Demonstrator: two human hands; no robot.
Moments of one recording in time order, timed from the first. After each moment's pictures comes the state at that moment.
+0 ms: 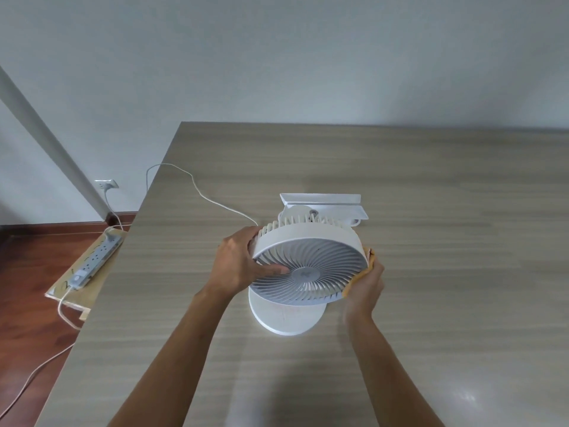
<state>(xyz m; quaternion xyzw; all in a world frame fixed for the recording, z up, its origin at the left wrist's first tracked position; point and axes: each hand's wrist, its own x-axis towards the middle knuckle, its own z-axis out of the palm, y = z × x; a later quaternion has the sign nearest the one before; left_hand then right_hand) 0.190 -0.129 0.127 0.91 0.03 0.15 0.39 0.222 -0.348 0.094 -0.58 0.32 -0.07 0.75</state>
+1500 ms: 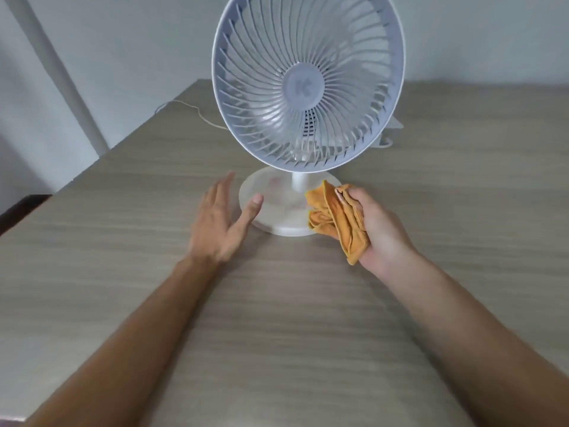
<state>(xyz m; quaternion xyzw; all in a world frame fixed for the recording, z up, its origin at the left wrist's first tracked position) 0.113 -0.170 -0.099 0.90 0.13 0.26 0.34 0.180 -0.388 -0.068 -0.54 0.04 0.18 0.82</state>
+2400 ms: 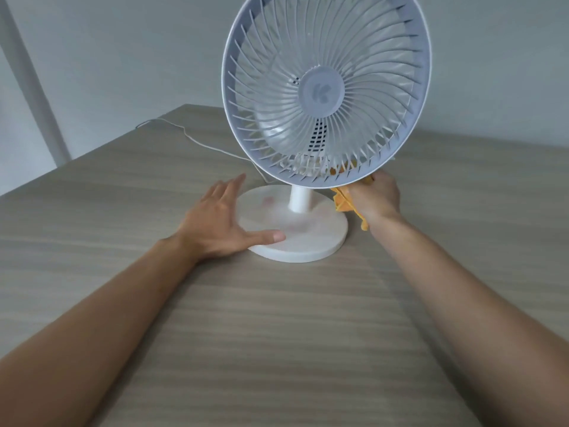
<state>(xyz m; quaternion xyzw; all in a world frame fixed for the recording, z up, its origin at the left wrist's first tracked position) 0.163 -0.137 -0.099 0.96 0.05 0.17 0.22 0.273 -0.365 -0.064 -0.81 -0.05 -0.12 0.57</state>
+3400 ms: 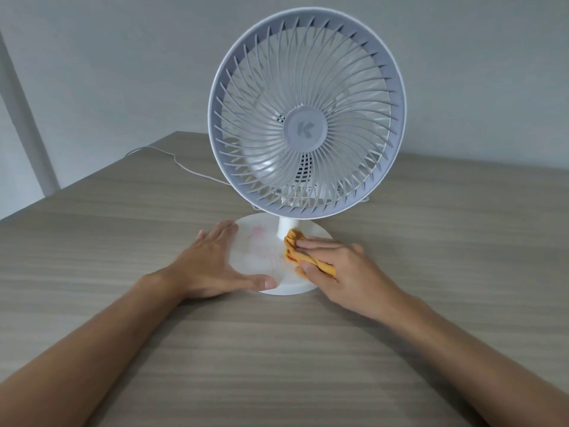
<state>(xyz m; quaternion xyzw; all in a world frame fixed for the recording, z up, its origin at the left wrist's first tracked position) 0.151 -0.151 -0.091 0.97 0.01 0.04 0.23 0.216 -0.388 -0.097 -0.85 -0.43 -0.12 0.26</state>
